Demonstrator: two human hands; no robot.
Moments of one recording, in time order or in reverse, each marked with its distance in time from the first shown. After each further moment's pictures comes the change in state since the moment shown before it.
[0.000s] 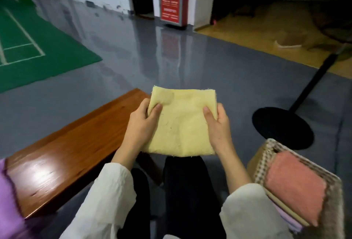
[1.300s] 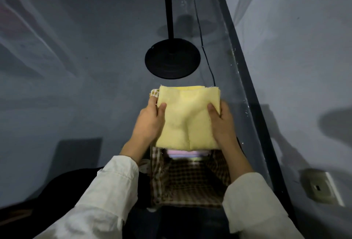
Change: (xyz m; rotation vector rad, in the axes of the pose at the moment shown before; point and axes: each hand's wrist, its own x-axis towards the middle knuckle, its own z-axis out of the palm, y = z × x) left_hand -0.065 0.075 0.411 0.205 -0.868 0.232; right_hand -0.063 0.159 -0.345 -0.301 0.736 0.571
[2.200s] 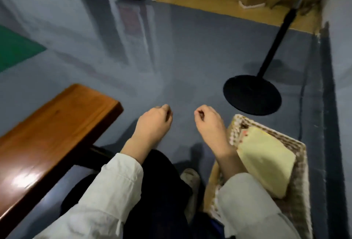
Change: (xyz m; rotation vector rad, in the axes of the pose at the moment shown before) left_hand -0.099 -0.095 -0.181 0.448 0.300 -0.176; right_hand -0.105 -0.135 0.176 -0.465 -0.393 -0.689
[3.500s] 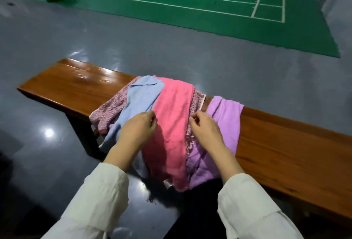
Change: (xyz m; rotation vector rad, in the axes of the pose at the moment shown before) left_hand -0.578 -0.359 -0.153 0.064 0.521 -1.469; right_hand -0.382 -0.454 0.356 0.076 -1.081 -1.109
